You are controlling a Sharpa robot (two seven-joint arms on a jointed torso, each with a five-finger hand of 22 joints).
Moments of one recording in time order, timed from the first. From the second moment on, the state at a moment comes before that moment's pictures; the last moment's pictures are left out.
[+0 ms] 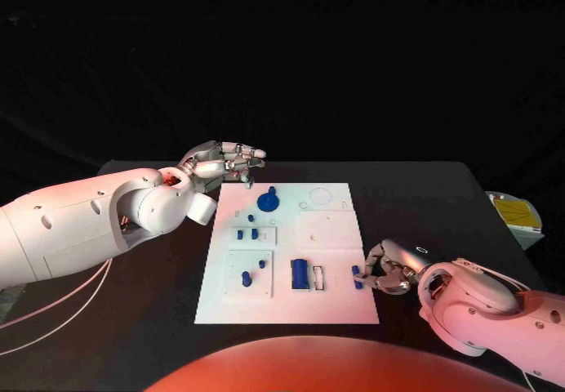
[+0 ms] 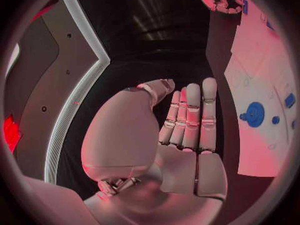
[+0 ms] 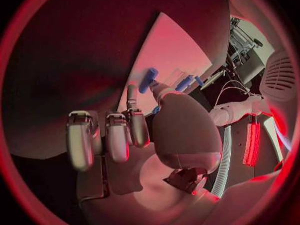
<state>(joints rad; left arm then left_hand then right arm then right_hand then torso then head) 1.11 -0.93 0.00 1.53 -0.09 -0.11 0.24 1.43 -0.22 0.57 0.10 0.28 0.78 0.20 0.41 0.22 0.81 0.14 0.63 0.18 0.96 0.07 1.21 0.42 0.17 0.96 0.16 0.86 0.90 0.93 -1.02 -0.17 1.82 -1.51 -0.40 -0.51 1.12 -0.20 0.29 0.29 0.19 0.98 0.07 0.46 0.54 1.46 -0.01 1.41 1.31 1.46 -0.07 1.56 1.31 0.01 1.47 0.03 1.51 1.31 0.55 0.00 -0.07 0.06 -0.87</state>
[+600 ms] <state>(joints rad) 1.11 -0.93 0.00 1.53 -0.09 -0.11 0.23 1.43 -0.22 0.57 0.10 0.28 0.78 0.20 0.41 0.22 0.81 0.14 0.63 0.18 0.96 0.07 1.21 0.42 0.17 0.96 0.16 0.86 0.90 0.92 -0.97 -0.17 1.81 -1.54 -0.41 -0.52 1.24 -0.18 0.30 0.26 0.18 0.99 0.06 0.47 0.55 1.46 -0.01 1.41 1.31 1.46 -0.07 1.56 1.31 0.01 1.47 0.03 1.51 1.31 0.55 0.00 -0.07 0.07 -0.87</state>
